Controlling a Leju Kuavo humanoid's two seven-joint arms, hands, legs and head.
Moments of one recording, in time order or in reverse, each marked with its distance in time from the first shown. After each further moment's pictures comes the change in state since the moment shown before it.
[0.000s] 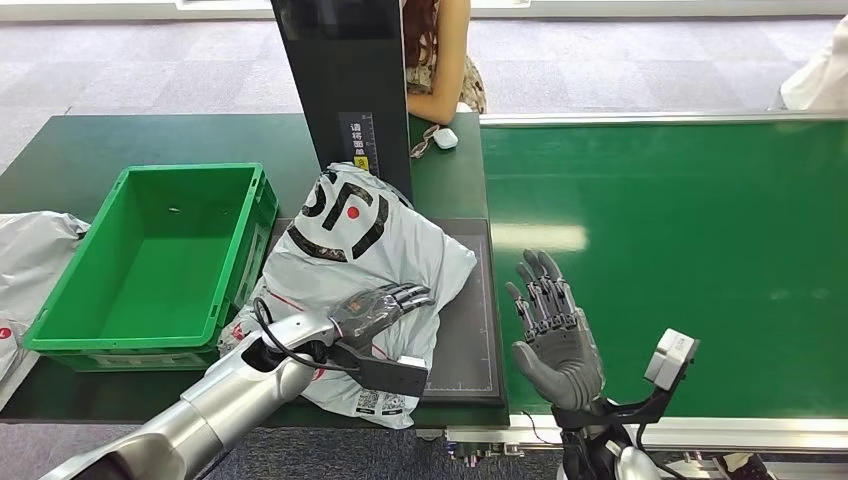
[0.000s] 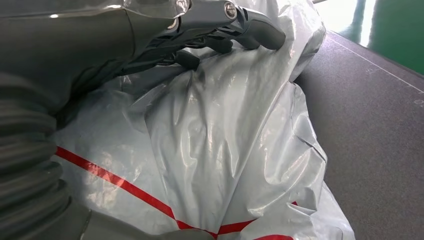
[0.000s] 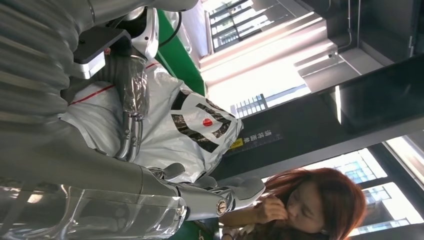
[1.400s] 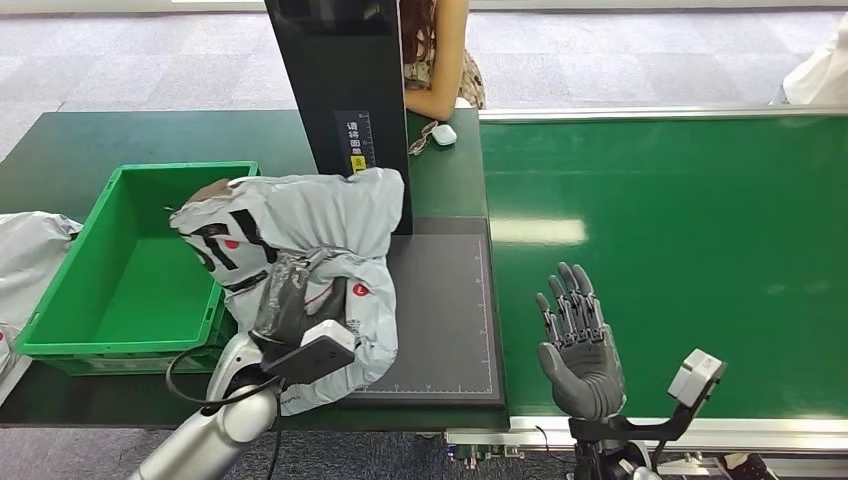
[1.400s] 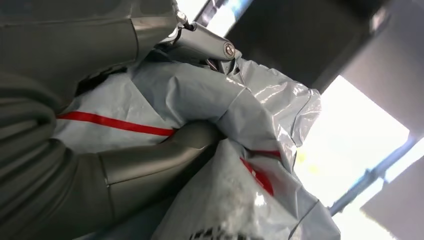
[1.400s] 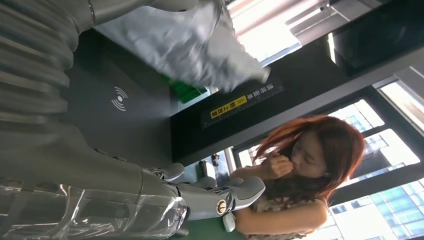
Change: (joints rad) left arm 0.327 0.050 0.295 -0.516 0.318 0.659 -0.119; right arm 0.072 0.004 -0.040 -0.034 -0.025 -0.111 -0.031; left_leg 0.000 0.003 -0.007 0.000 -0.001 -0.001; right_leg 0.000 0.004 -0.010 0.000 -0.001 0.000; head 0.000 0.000
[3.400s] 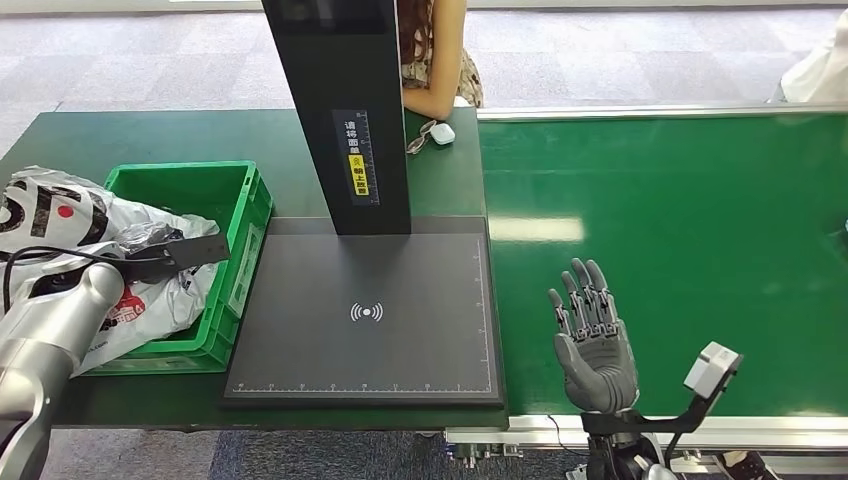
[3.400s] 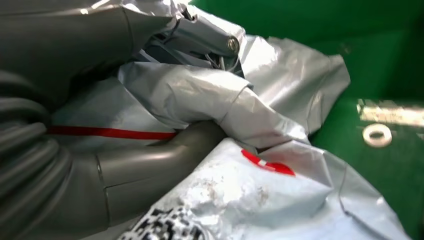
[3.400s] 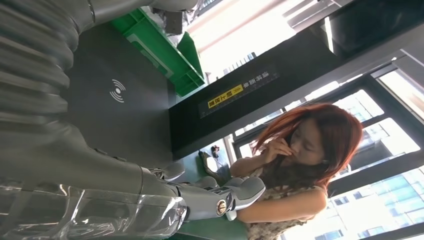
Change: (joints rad) left arm -0.526 0.243 0.325 0.865 -0.520 -0.822 0.250; right arm -0.008 0.042 -0.089 -0.009 -0.010 0.053 0.071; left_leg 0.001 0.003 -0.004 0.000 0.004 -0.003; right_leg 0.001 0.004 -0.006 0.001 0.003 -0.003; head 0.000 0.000
